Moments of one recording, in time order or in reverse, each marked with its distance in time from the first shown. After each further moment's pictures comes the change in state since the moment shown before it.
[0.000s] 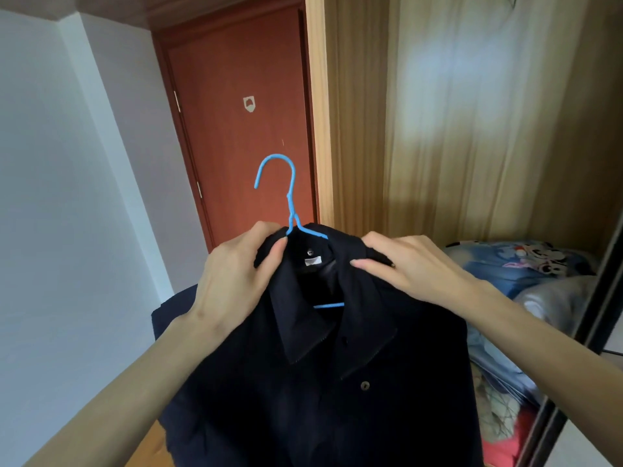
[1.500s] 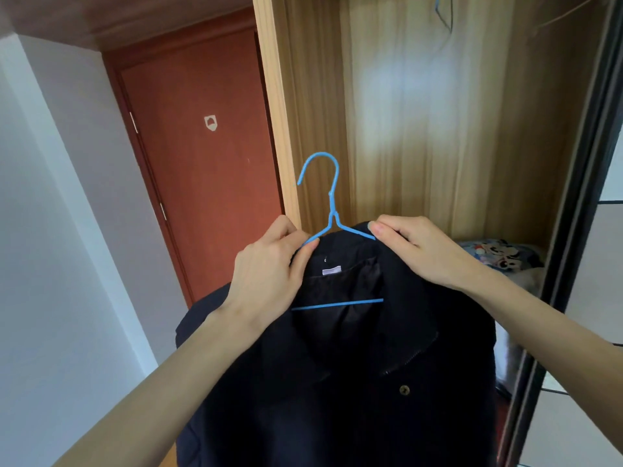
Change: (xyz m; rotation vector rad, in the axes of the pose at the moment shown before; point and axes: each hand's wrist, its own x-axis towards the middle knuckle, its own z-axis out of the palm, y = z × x) left_hand 0.046 0.055 0.047 0.048 -0.066 0.111; right_hand -0.011 0.036 -0.047 0.353 0.058 0.244
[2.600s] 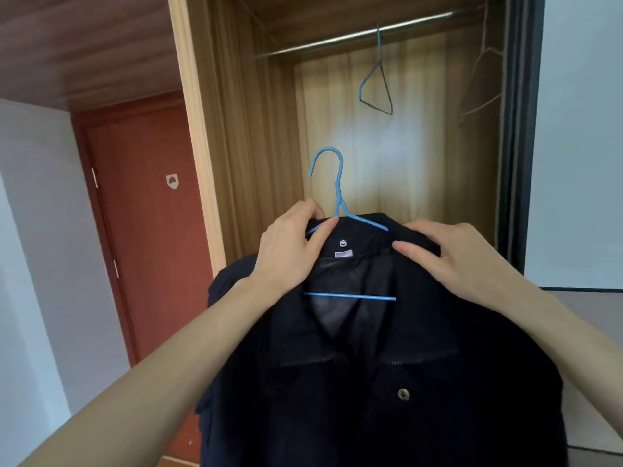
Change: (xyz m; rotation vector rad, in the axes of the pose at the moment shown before) left_hand 0.186 0.083 0.106 -0.298 0.094 0.046; right_hand -0.006 0.075 -0.169 -0.335 0.227 0.054
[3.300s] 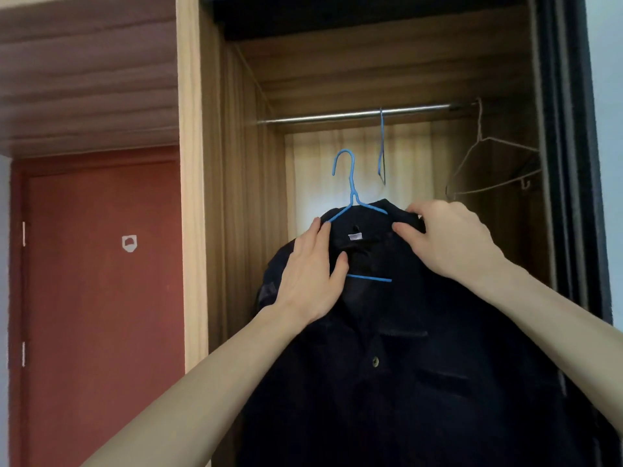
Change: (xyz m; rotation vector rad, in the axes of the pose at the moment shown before) left_hand 0.128 -0.094 0.051 -0.051 -0.042 0.062; right_hand 0.188 -0.018 0.015 -0.466 0.292 0.293
